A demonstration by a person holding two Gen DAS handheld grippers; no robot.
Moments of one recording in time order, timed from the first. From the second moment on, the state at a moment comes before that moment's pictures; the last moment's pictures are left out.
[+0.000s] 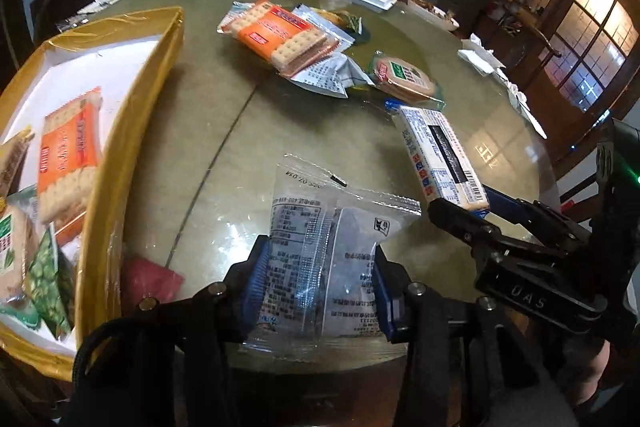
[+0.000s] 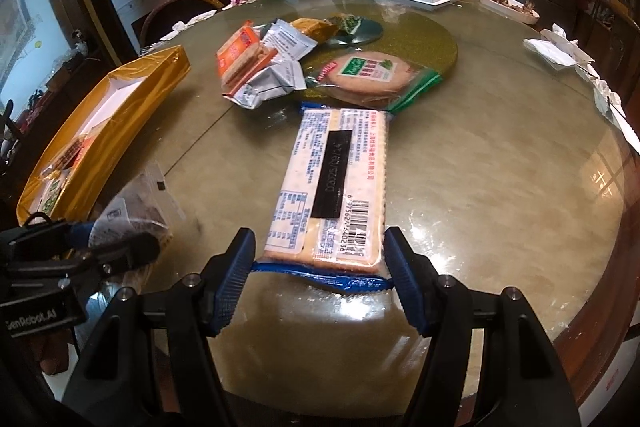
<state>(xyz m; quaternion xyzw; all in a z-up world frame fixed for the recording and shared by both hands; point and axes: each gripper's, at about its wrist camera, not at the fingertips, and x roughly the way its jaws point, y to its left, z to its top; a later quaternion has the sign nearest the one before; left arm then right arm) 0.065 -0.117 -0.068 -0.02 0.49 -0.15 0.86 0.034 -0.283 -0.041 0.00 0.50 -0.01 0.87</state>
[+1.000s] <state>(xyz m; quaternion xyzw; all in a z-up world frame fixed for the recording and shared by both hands) 0.039 -0.036 0.003 -0.17 0.40 -0.13 0.89 0.035 -0.238 -0.016 0.08 0.47 0.07 0.88</state>
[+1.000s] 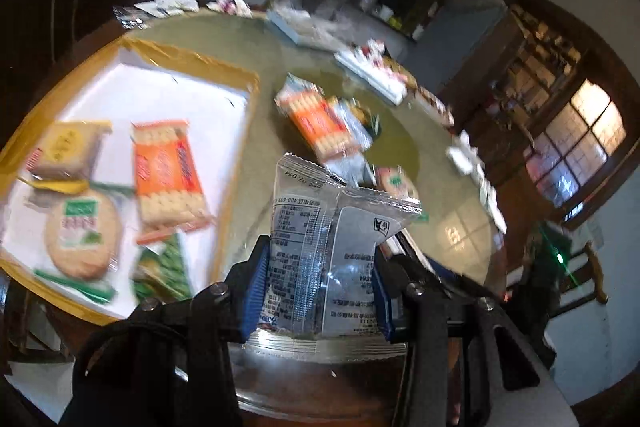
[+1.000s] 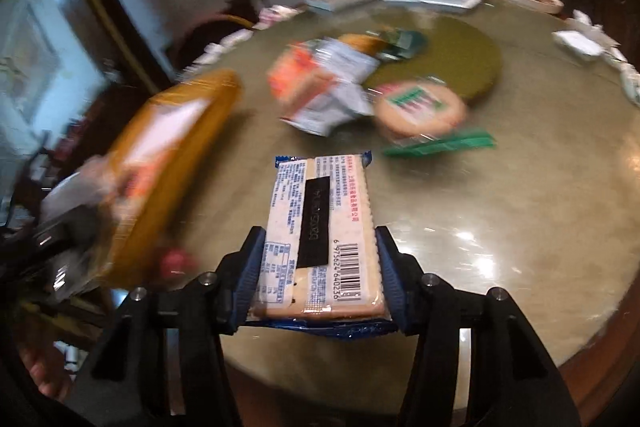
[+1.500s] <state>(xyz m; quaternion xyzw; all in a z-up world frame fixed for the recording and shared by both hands) 0.051 0.036 0.020 -0.21 0.38 -0.08 0.90 0.072 -0.165 -0.009 0.09 0.47 0.17 0.86</state>
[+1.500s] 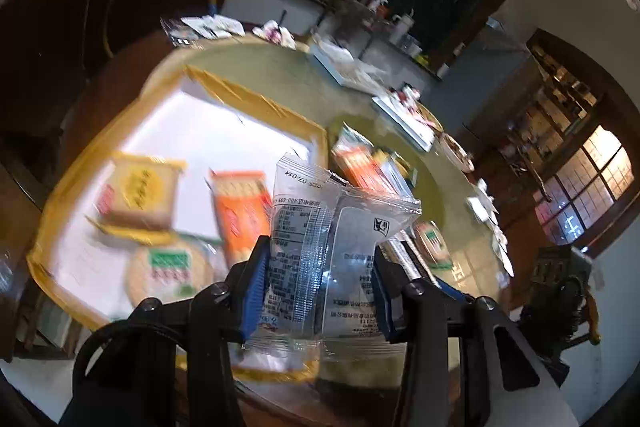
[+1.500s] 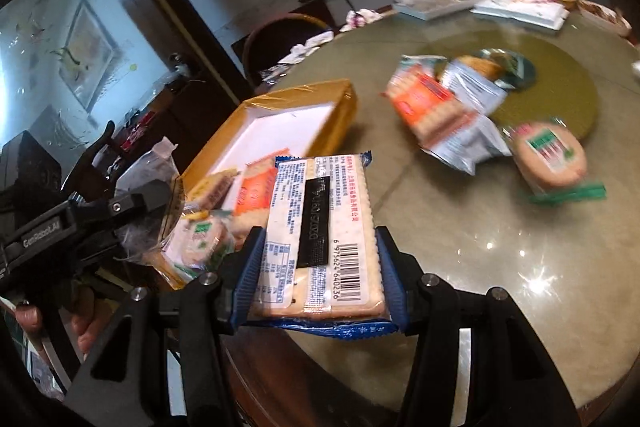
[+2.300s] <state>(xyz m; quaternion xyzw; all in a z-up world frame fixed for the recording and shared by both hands) 0.190 0.123 -0.037 -0.24 0.50 -0.02 0.83 0.217 -0.057 -0.078 0.01 0.54 0.14 0.83</state>
